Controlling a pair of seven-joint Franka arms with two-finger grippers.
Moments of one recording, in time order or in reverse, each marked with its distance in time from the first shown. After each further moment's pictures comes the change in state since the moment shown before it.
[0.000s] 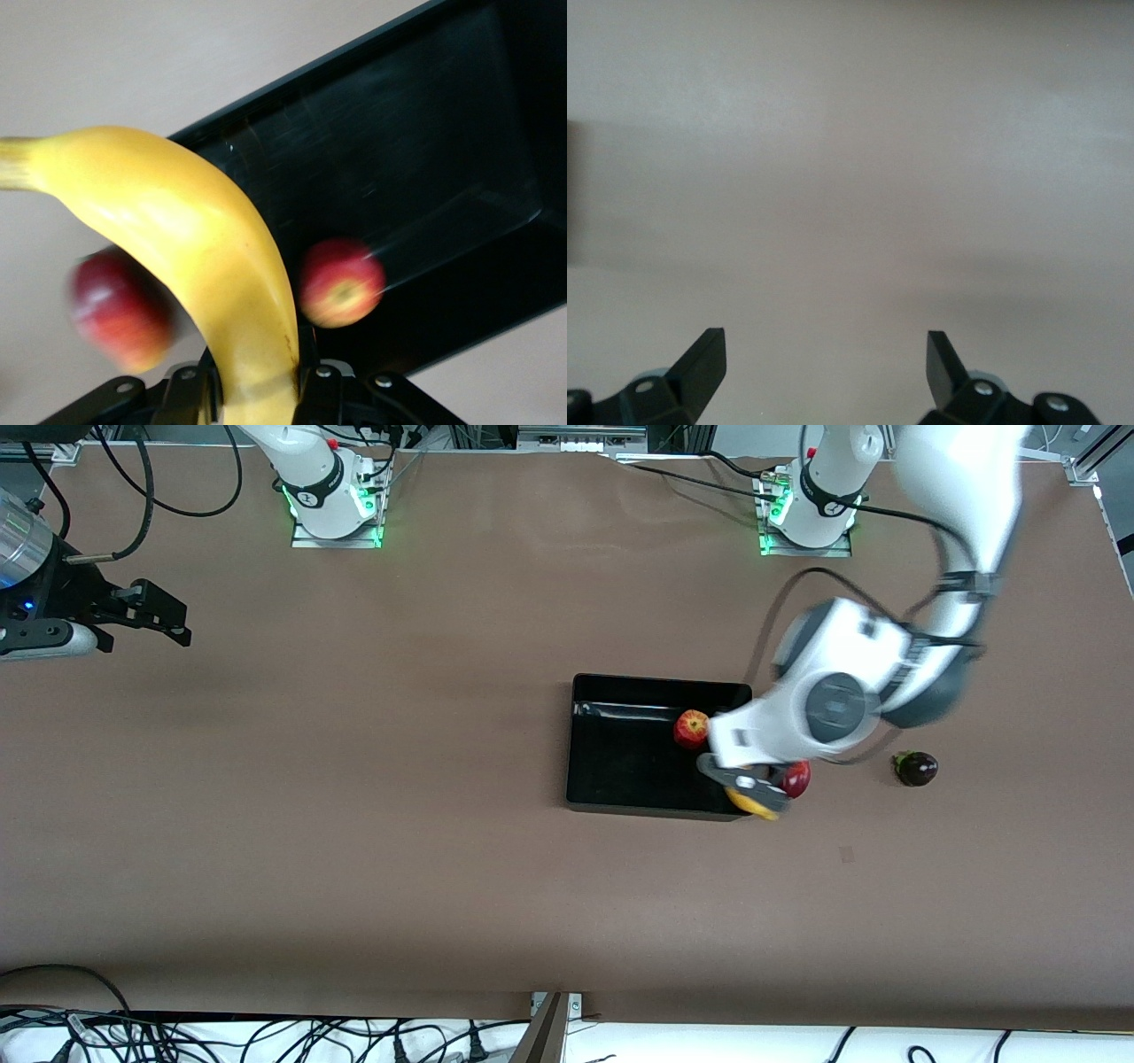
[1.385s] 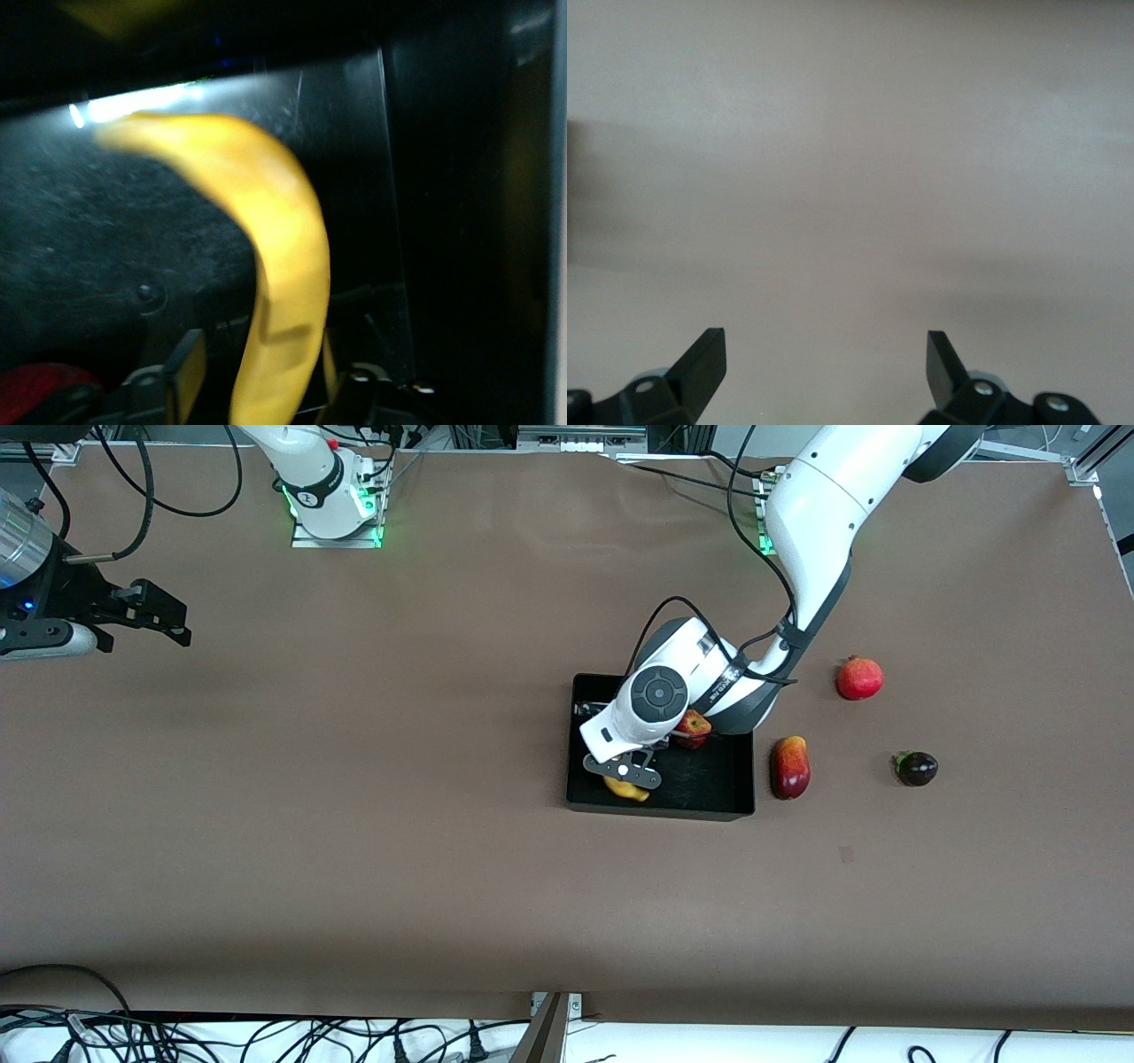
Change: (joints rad) left arm -0.201 0.204 0.019 0.026 -0.001 0.262 -0.395; right arm 0.000 0.000 0.000 0.000 0.000 0.000 0.000
